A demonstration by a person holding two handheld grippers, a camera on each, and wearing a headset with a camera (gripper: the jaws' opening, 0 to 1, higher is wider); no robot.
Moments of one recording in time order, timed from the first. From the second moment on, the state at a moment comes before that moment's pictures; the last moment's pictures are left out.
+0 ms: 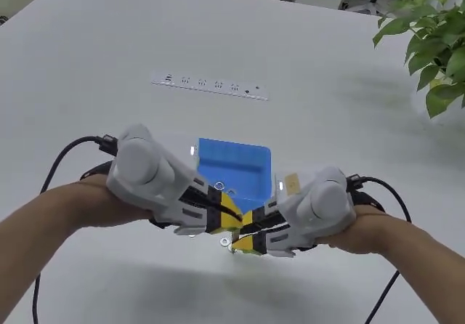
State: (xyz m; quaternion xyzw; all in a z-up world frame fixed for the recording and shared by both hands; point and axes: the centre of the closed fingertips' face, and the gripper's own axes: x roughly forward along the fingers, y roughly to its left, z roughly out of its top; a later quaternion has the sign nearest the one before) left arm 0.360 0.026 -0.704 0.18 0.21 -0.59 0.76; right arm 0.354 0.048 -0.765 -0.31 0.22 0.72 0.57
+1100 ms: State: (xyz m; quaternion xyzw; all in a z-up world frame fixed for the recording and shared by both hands) left arm 0.350 0.028 -0.699 0.17 0.22 -0.59 0.76; right arm 0.358 0.046 -0.754 -0.29 0.22 0.72 0.60
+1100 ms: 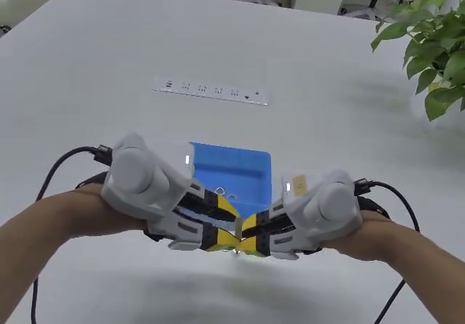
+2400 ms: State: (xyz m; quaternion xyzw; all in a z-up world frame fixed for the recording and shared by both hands) left arm 0.349 0.074 -0.687 0.08 0.21 -0.50 0.84; right arm 0.389 0.059 -0.693 -0.27 0.18 0.71 0.62
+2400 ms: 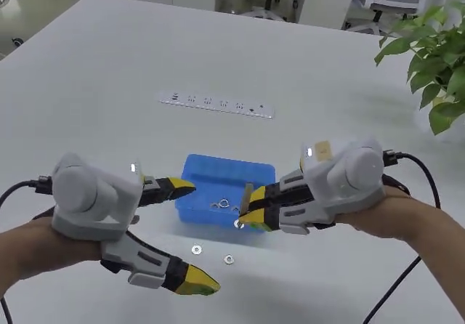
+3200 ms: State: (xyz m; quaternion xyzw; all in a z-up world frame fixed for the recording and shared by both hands) left arm 0.358 0.091 -0.678 0.06 0.20 -0.48 0.85; right arm 0.435 0.074 -0.702 -0.29 0.15 0.70 0.63
